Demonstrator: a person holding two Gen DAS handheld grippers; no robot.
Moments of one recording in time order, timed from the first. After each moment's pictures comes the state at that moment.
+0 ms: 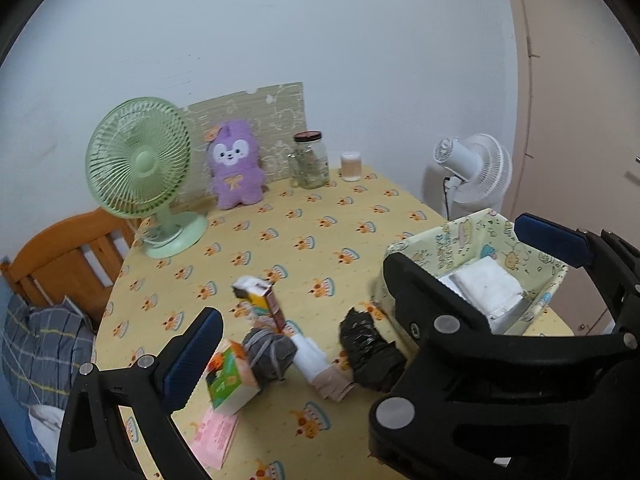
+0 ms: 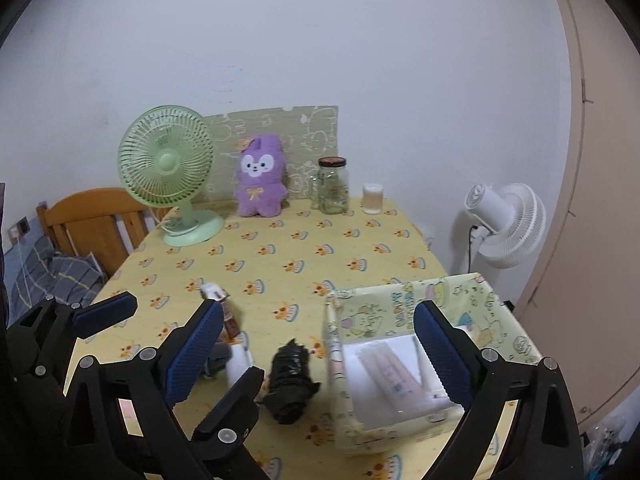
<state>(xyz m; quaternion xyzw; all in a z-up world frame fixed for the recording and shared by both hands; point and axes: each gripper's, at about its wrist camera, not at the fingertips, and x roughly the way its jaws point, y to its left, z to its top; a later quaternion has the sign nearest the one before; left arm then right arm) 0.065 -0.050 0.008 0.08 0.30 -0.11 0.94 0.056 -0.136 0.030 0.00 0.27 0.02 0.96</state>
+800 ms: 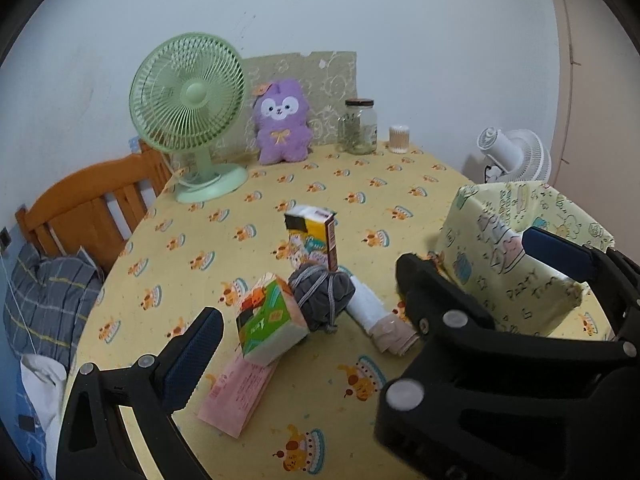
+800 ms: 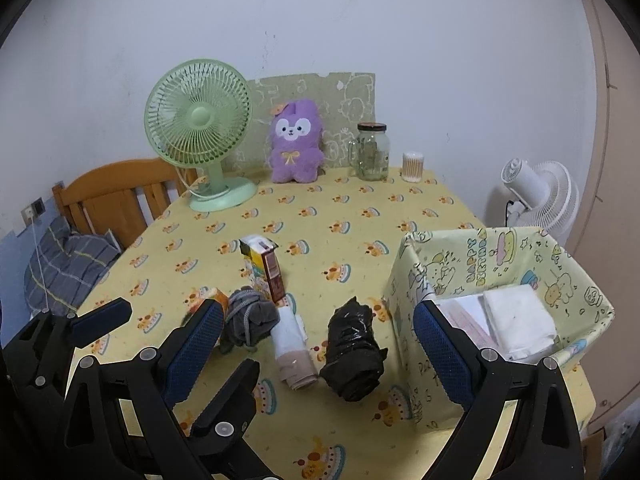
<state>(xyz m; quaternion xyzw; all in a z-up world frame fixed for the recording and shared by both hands) 0.060 -0.001 -0.054 0.04 0.33 -0.05 0.94 0.062 -0.090 -0.032 -0.01 0.30 0.05 0.95</state>
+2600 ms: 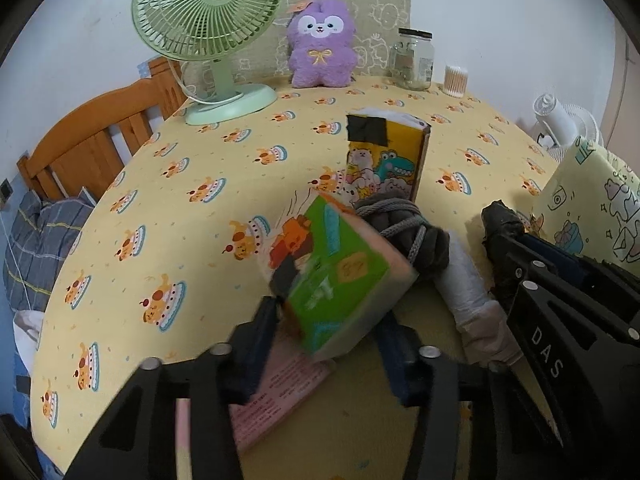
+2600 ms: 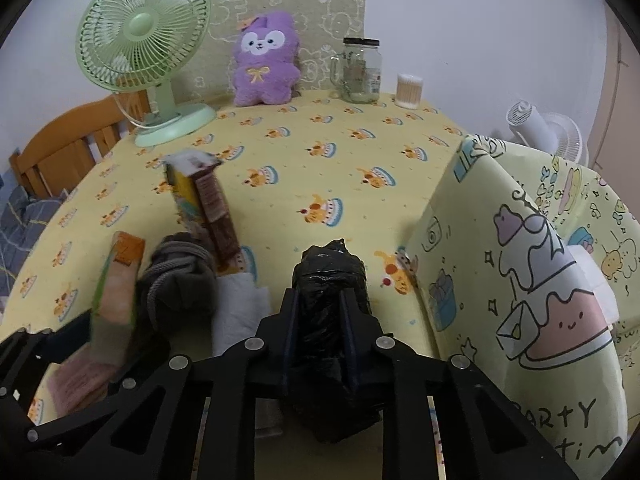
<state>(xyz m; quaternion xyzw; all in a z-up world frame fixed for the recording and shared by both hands) 0.124 0.028 -0.118 0.01 0.42 0.00 0.91 0.146 -0.082 -0.112 -0.02 0.40 0.00 0.92</state>
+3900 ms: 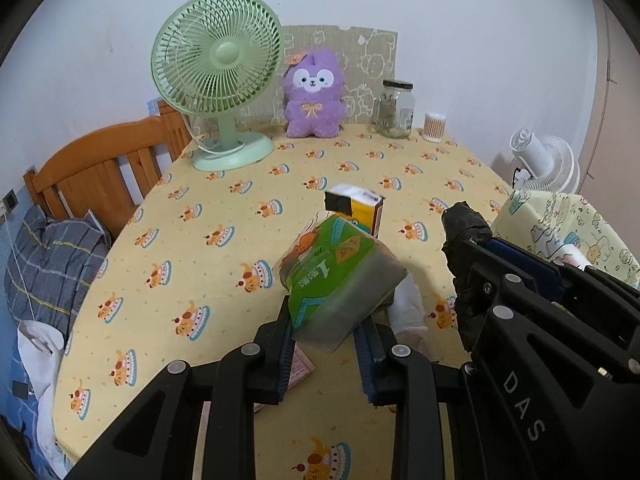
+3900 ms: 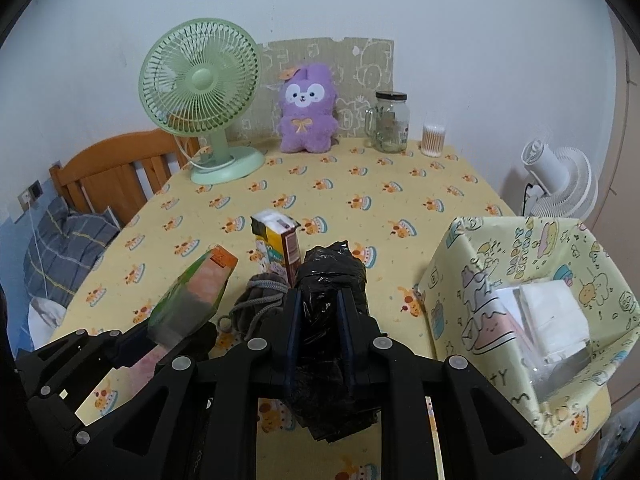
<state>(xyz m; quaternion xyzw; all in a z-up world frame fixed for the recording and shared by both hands) 0.087 0.021 -0.060 0.01 0.36 -0.02 0.93 0.097 -0.069 -0.044 -0.01 0.34 0.06 0.94</state>
